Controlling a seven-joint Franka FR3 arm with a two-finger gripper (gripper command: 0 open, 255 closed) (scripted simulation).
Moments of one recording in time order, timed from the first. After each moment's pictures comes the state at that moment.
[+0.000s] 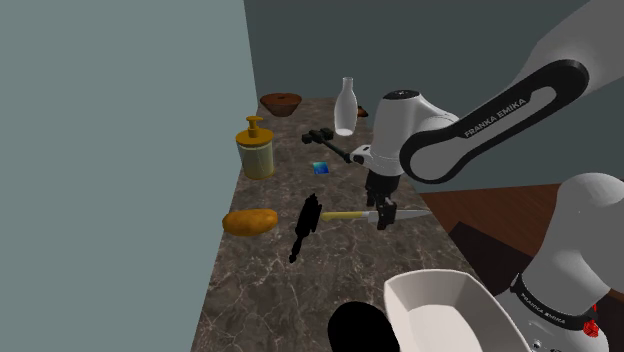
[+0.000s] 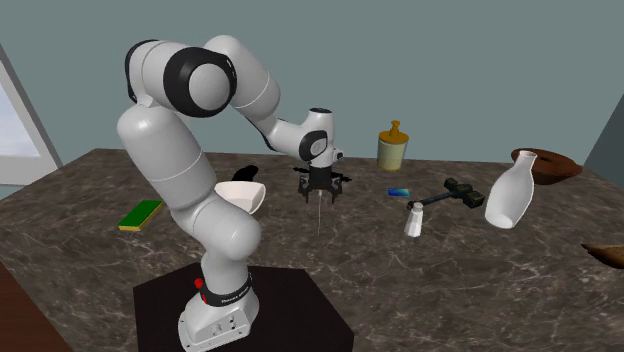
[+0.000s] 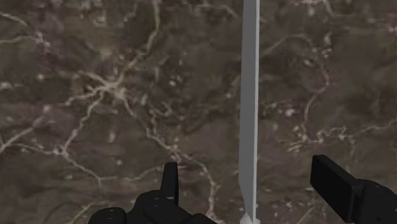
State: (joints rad) arm 0.37 -0.29 -0.08 -2.69 -0.03 2.42 -0.63
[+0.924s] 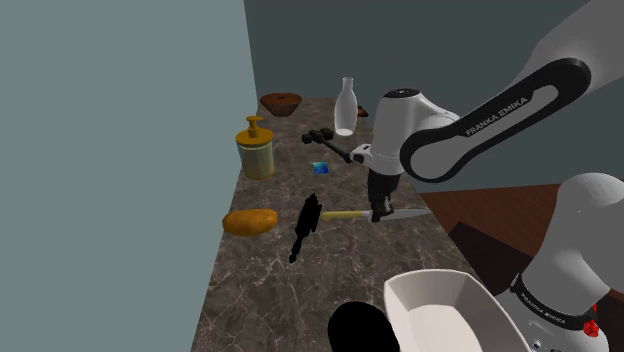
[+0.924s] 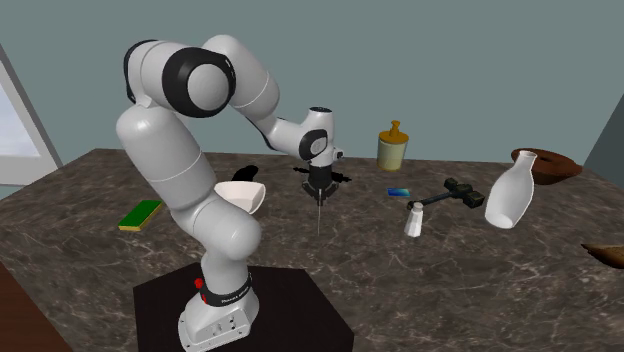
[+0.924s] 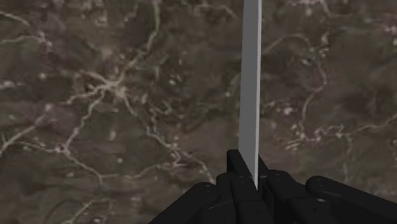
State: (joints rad) arm 0.37 -0.30 -0.08 -2.69 -0.03 2.41 -0.63
